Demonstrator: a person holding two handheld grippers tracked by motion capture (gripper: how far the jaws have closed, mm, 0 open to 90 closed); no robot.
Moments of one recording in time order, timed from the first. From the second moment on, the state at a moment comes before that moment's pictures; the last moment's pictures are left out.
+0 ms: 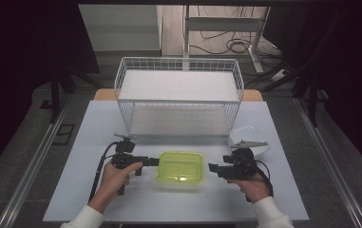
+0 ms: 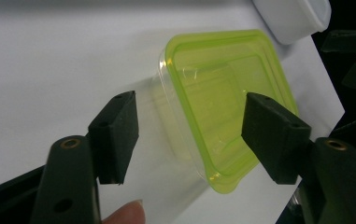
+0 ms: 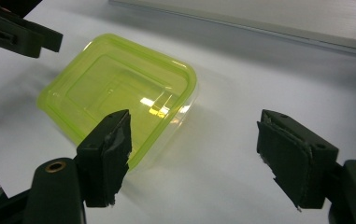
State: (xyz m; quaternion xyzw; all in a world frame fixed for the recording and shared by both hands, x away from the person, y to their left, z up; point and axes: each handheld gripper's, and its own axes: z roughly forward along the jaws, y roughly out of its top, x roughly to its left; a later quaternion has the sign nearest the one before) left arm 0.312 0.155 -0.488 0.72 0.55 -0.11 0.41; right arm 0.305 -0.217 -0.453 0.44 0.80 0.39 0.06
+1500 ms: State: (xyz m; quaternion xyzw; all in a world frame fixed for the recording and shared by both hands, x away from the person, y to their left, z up) left arm 0.326 0.150 -0.518 0.69 0.55 -0.20 0.42; right arm 0.329 -0.192 -0.502 0.53 0.74 0.40 -0.09
